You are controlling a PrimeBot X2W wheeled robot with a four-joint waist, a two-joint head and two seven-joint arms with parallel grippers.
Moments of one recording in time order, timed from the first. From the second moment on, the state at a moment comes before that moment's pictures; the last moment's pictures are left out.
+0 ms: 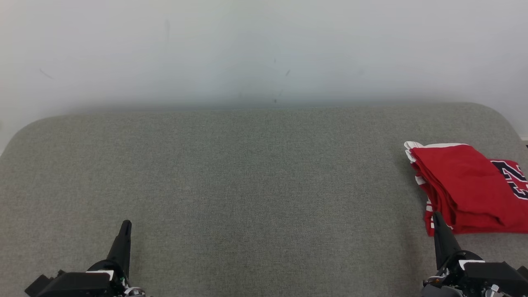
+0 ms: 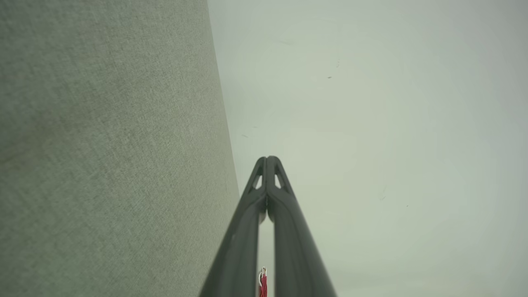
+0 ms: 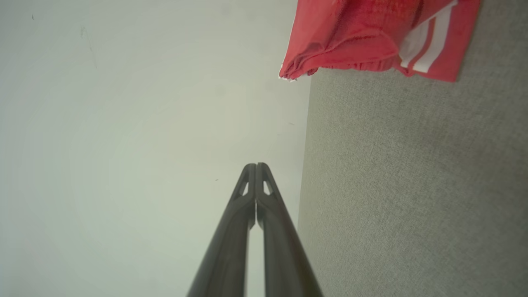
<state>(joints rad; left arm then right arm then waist) -0.15 0.05 0.11 0.29 -1.61 -0.13 0.15 -0.07 -0.05 -0.12 0.21 1.62 0.13 0.08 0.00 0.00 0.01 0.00</state>
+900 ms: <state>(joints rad) -0.15 0.05 0.11 0.29 -1.61 -0.13 0.15 -0.07 -0.05 -0.12 0.21 1.62 0.13 0.08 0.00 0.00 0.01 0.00</state>
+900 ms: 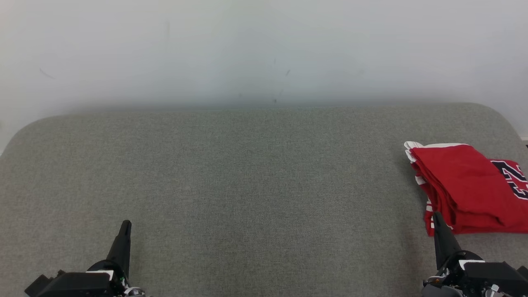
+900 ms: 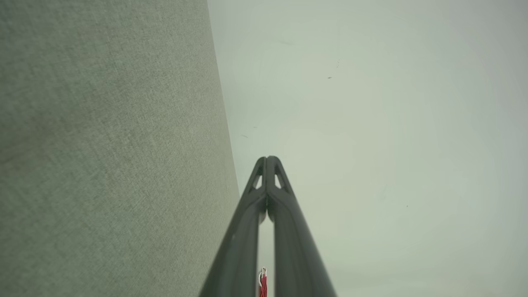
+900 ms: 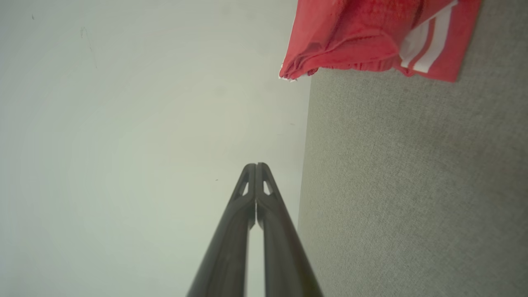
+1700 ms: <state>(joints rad) -0.15 0.05 0.11 0.29 -1.61 -0.13 0.15 -0.07 -0.05 -0.12 0.21 1.62 0.13 0.08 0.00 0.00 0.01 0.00</state>
